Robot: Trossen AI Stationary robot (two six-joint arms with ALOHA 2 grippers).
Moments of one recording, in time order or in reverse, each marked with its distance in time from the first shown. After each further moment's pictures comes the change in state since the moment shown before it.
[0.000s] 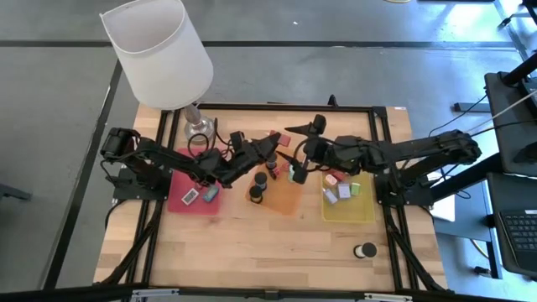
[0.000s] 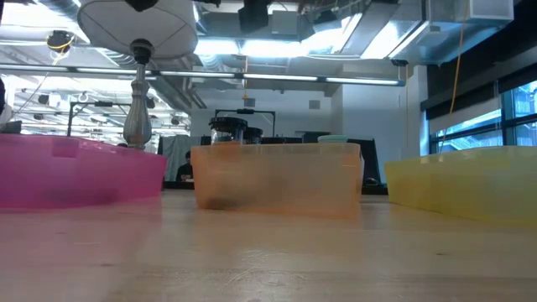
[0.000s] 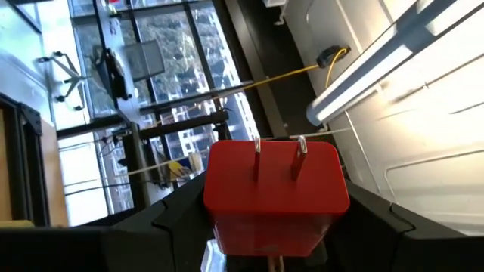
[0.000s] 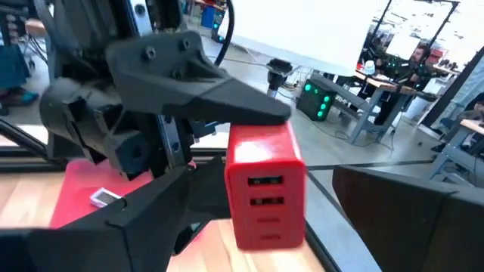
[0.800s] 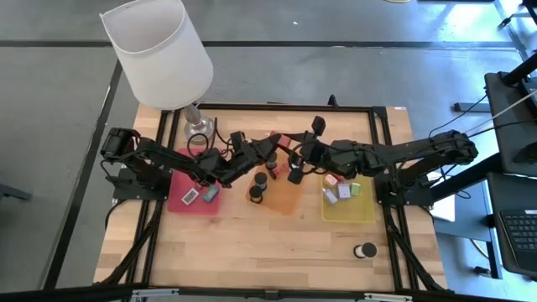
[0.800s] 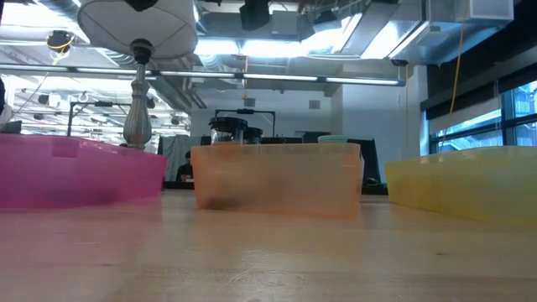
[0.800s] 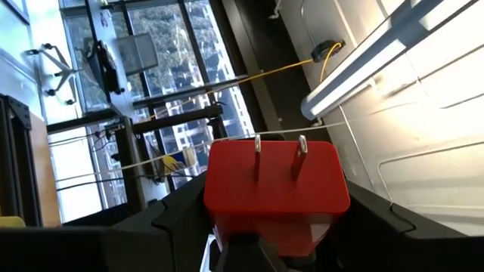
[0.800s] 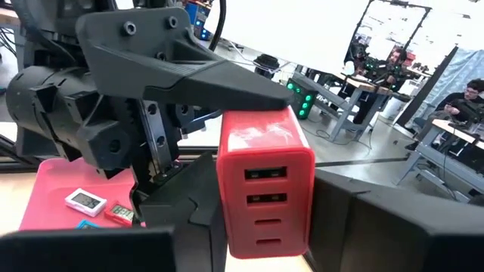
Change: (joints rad) left arm -0.002 0.000 0.000 0.012 0.037 0.005; right arm 0.015 0.041 0.000 0.048 0.080 -0.018
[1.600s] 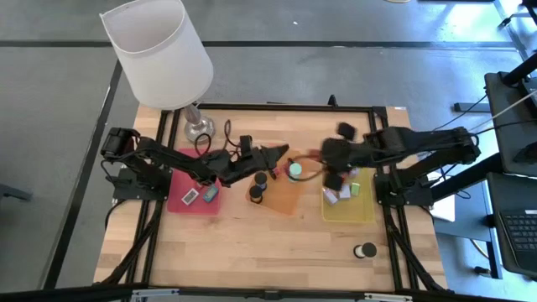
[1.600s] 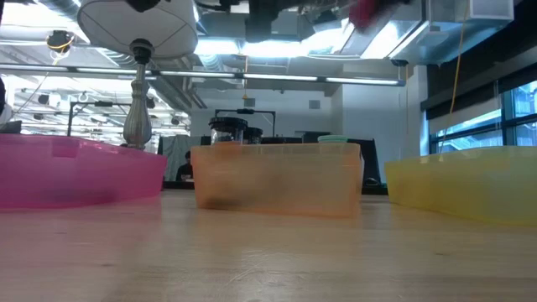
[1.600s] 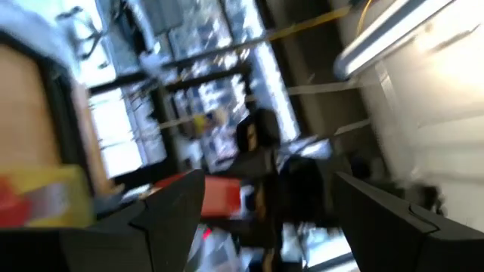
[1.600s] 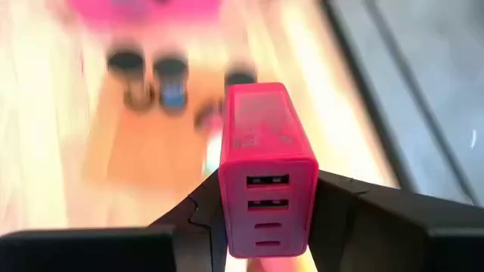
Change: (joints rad) left arm 0.015 -0.003 0.002 -0.193 0.099 -0.082; right arm 0.010 -0.028 0.328 -1.219 -0.217 0.459
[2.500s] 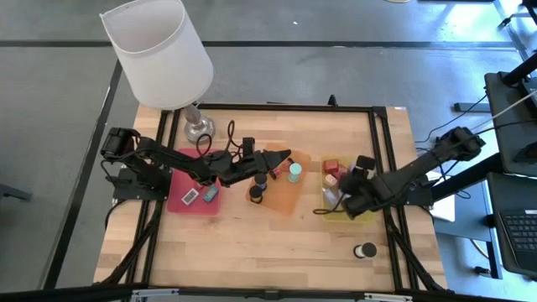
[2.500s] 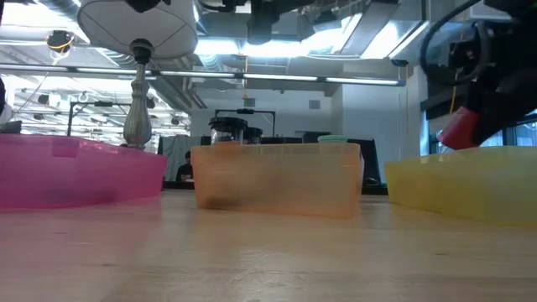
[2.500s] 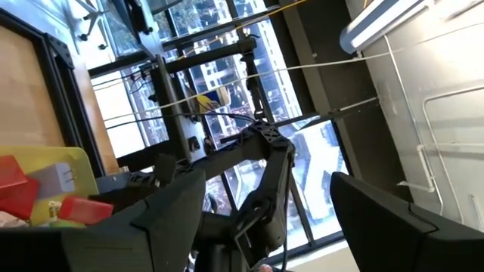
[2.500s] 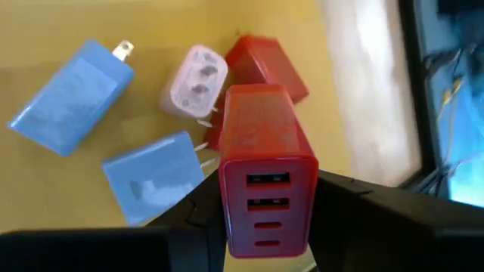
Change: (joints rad) left arm 0.000 0.003 -0.002 -0.048 0.077 0.000; right arm 0.316 -0.091 -0.732 -0.034 0.162 0.484
